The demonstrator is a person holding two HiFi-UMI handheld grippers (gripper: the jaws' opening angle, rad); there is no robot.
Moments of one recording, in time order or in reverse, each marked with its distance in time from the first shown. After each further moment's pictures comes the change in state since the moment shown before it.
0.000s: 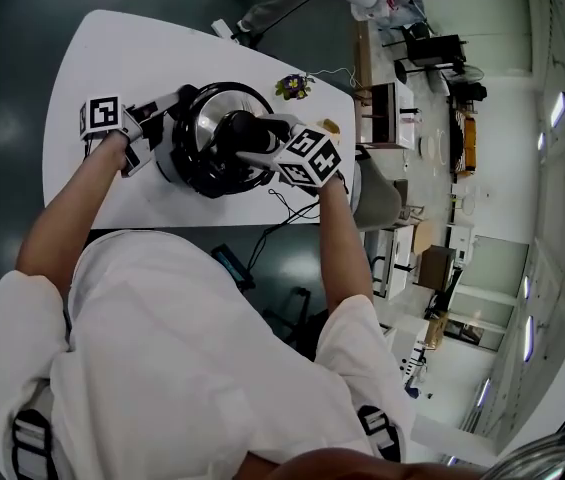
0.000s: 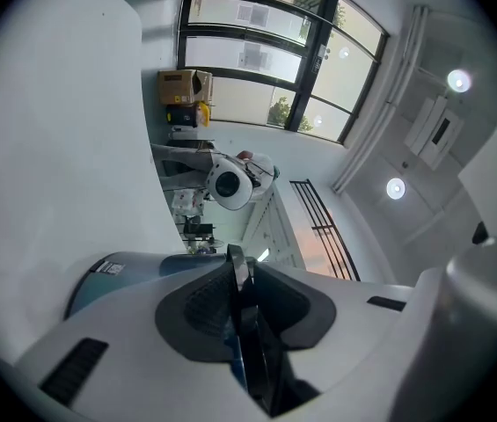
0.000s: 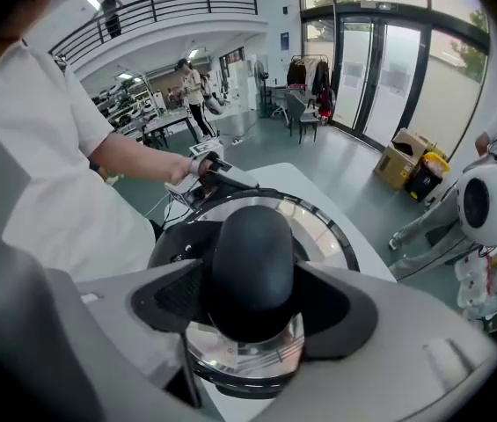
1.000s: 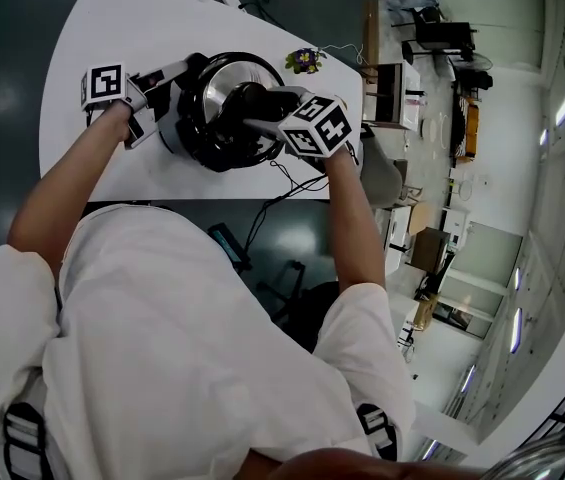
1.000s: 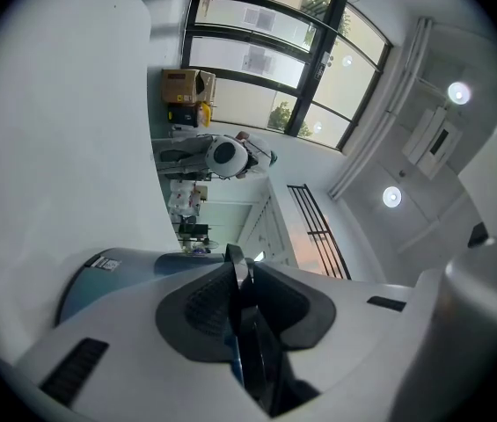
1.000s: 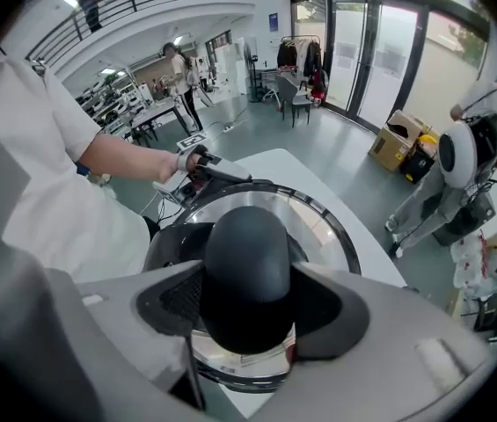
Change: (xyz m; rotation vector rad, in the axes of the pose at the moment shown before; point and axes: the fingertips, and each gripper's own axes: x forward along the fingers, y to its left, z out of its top) left arm 0.002 0.000 0.001 -0.034 -0.015 -0.036; right arm 0.007 -0.006 0.002 0.069 0.110 -0.015
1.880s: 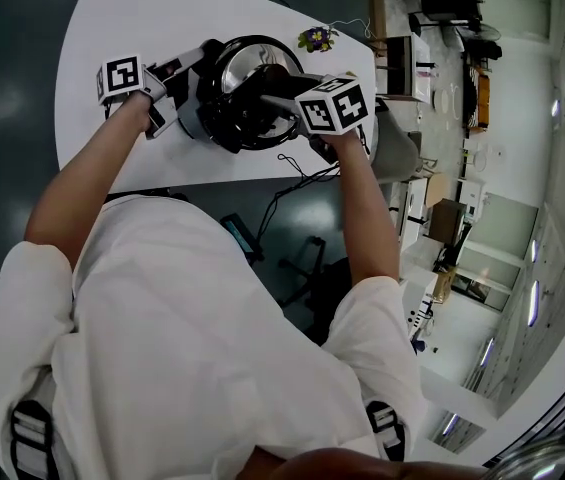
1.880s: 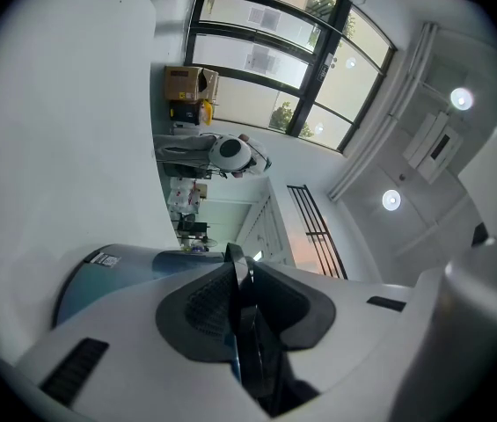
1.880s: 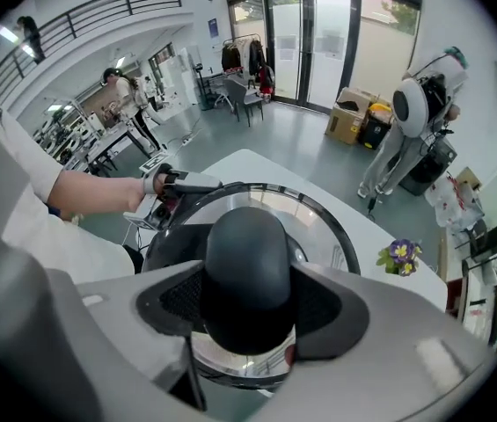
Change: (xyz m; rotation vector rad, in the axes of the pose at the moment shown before) left arm 0.000 -0.005 -0.003 -0.038 0.004 -0.013; right arm -0.003 -0.006 0.001 0.313 -0.027 -0.122
